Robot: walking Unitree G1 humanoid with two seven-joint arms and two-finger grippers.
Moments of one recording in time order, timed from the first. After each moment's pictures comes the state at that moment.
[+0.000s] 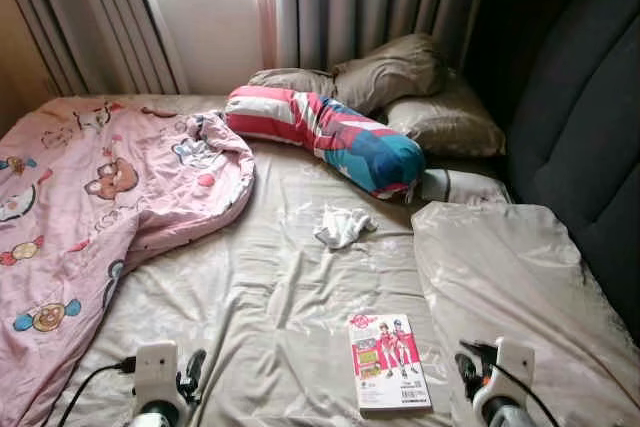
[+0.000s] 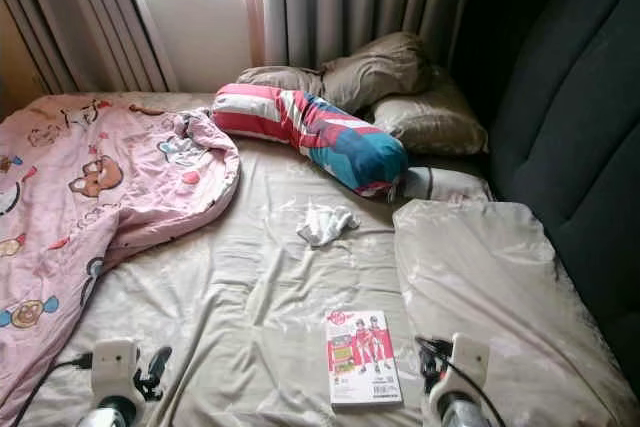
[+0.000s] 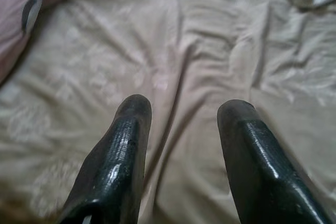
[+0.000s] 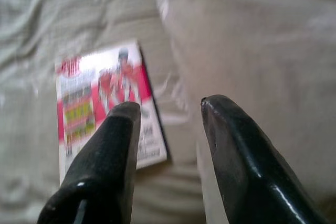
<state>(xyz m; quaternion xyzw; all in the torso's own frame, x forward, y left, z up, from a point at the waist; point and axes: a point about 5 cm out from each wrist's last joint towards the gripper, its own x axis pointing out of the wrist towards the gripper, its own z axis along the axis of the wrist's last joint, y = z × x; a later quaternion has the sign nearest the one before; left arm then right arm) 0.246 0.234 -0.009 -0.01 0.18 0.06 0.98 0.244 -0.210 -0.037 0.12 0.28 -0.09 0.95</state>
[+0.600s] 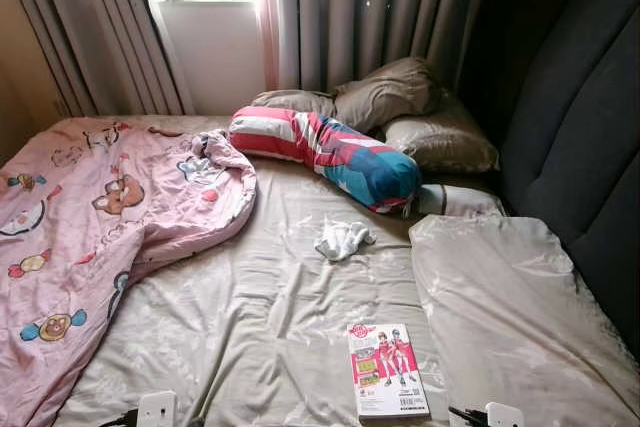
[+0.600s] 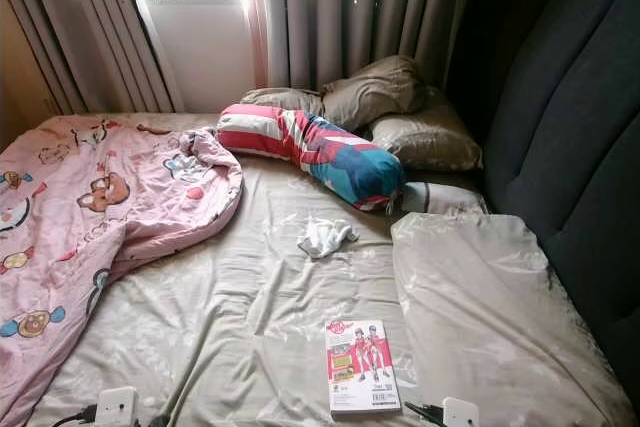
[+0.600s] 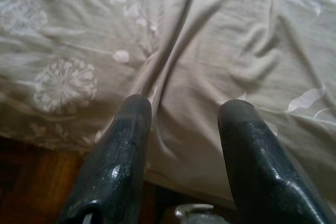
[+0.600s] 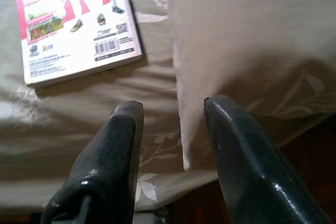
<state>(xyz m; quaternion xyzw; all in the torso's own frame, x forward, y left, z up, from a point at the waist) 0.210 0.235 -0.053 -0.04 0.32 0.08 0.94 0.196 -0.203 -0.074 0.08 0.40 -0.09 0.91</state>
